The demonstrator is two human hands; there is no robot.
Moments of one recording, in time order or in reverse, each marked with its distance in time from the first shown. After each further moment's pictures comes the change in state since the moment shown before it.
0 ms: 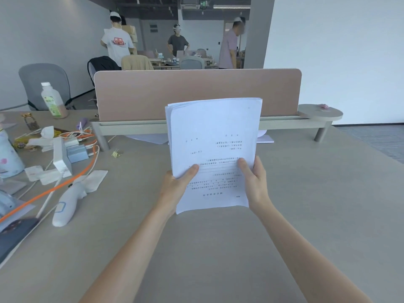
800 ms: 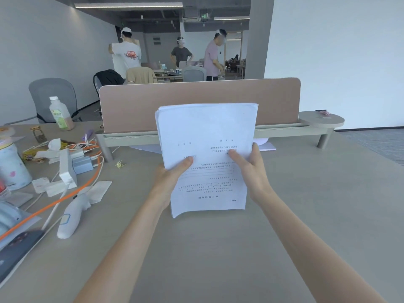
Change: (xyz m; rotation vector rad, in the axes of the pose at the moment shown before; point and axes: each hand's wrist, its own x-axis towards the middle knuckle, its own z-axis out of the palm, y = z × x) left_hand 0.025 0.037 -0.013 -0.102 -0.030 0.022; right_hand 0.022 -0.045 0.012 -0.017 -0.115 -0.002
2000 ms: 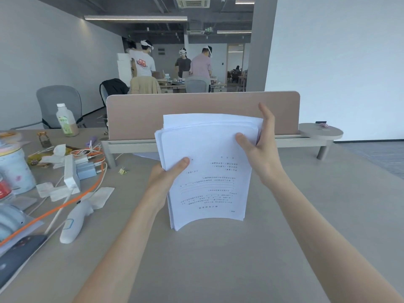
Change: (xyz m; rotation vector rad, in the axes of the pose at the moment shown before) left_hand -0.007 0.029 -0.007 0.033 0.014 0.022; right_hand 0.007 -0.076 -0.003 -0.280 -0.002 -0.419
